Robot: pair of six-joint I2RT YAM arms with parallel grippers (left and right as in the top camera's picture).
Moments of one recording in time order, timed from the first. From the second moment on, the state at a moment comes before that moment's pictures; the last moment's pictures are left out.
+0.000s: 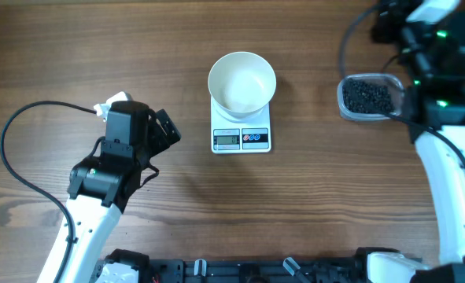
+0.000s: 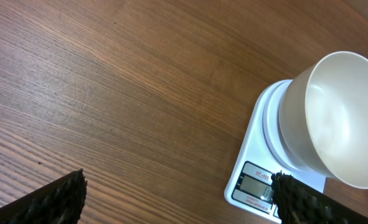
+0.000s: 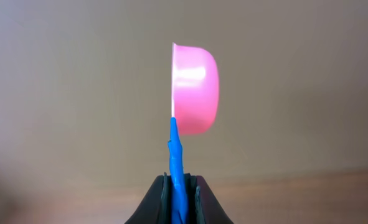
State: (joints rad) left arm -0.23 1.07 0.89 -0.72 -0.17 -0.68; right arm -0.03 1.40 1.24 0.03 -0.29 0.30
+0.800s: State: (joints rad) left arm -0.23 1.07 0.89 -0.72 -0.17 -0.68; right arm 0.19 1.72 1.25 -0.27 -0.31 -0.19
